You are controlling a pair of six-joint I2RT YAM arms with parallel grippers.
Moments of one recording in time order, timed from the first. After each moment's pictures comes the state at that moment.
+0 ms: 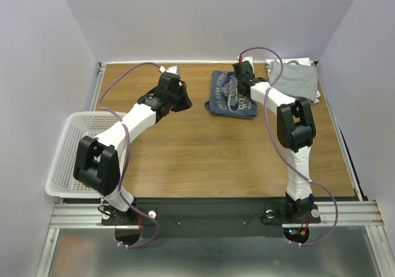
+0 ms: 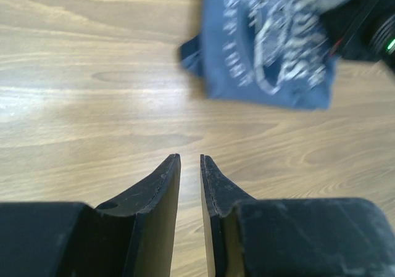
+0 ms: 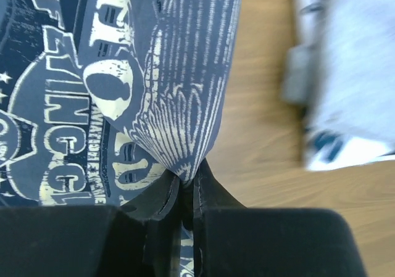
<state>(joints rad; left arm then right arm) -0.49 1.58 1.26 -0.32 -0.02 -0.62 0.35 2.17 1.71 -0.31 0.53 0.13</state>
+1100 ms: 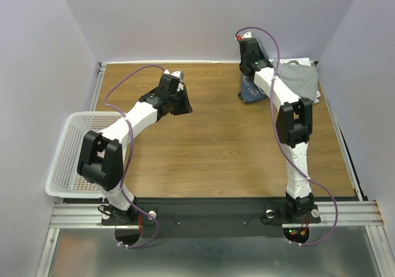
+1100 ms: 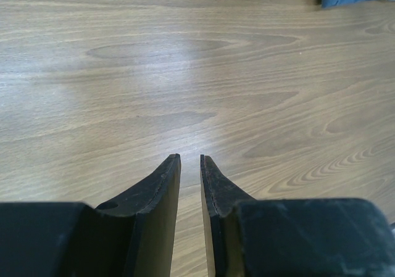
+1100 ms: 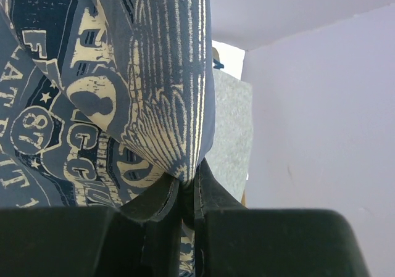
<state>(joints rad) -0.47 1.63 1.26 -0.37 0.10 -0.53 0.30 2.28 2.13 -0.38 0.82 -0.49</state>
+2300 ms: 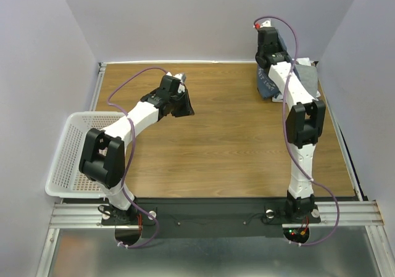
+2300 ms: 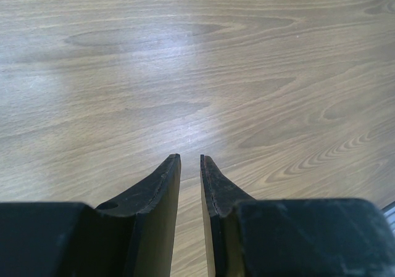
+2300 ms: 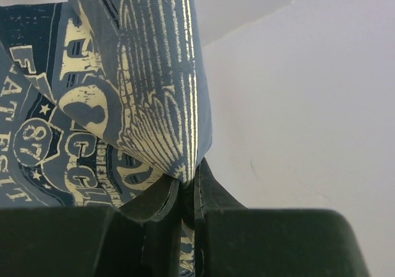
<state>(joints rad) -0.46 1.66 1.25 -0.37 0.16 -0.52 0.21 2.22 2.17 -0.39 0.82 -0.53</state>
